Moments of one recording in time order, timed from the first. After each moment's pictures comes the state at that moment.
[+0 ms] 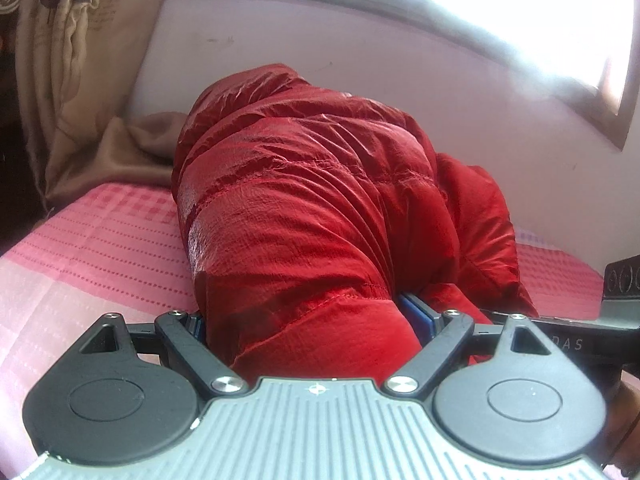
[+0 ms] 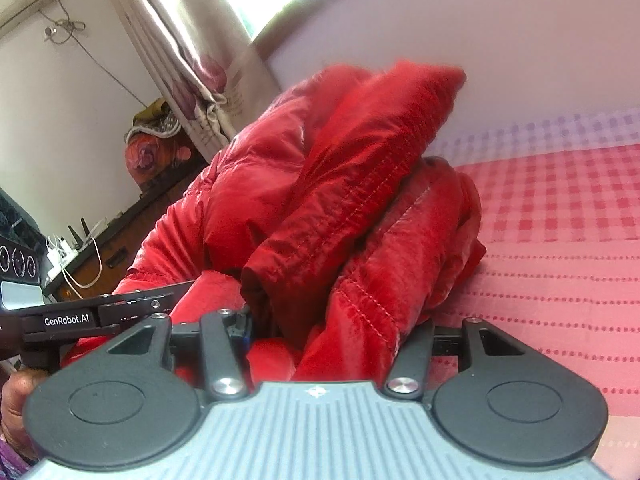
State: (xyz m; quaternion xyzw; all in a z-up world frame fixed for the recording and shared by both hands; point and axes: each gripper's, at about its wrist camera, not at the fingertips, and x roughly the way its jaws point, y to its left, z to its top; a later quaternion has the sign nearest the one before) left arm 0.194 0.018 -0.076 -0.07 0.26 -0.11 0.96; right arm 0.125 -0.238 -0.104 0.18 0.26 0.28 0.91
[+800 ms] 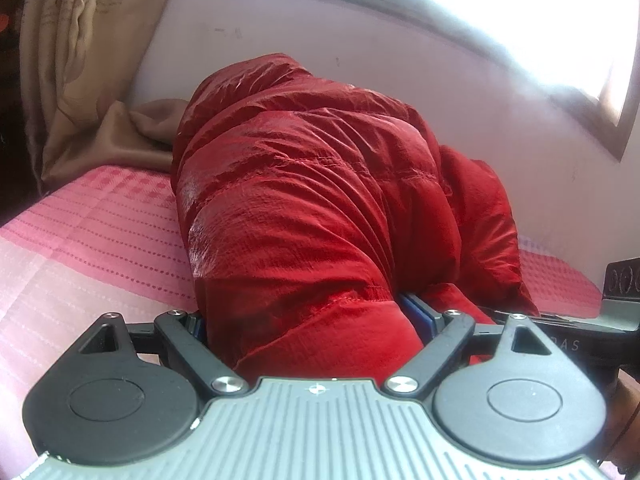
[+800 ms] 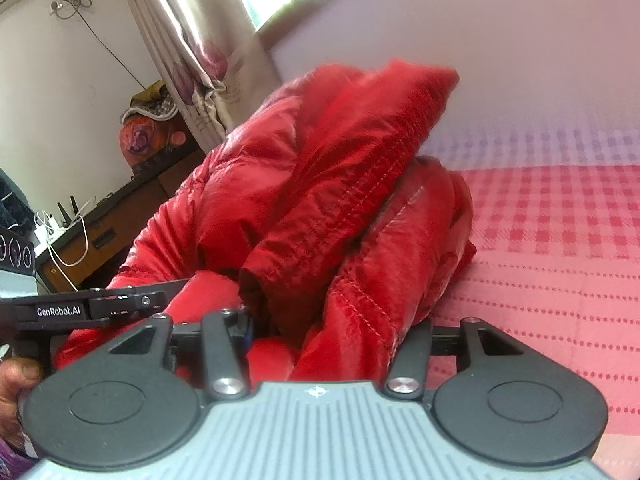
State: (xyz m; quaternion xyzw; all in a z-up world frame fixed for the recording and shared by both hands) left arm 0.195 0.023 -0.084 -0.10 0.26 -0.12 0.95; right arm 0.130 -0.227 -0.102 0.14 0.26 0.27 0.92
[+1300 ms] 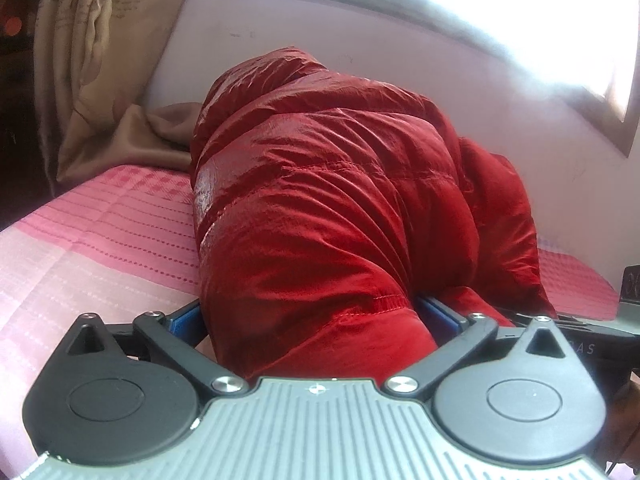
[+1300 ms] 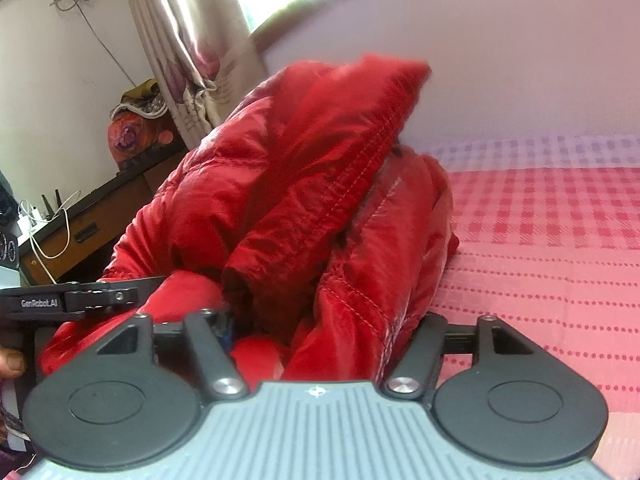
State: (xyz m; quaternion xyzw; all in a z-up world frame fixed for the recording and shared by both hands) left arm 0.185 0.035 -0.097 -0.09 0.25 -0.10 0.96; right arm 0.120 -0.221 -0.116 0.12 0.24 0.24 0.93
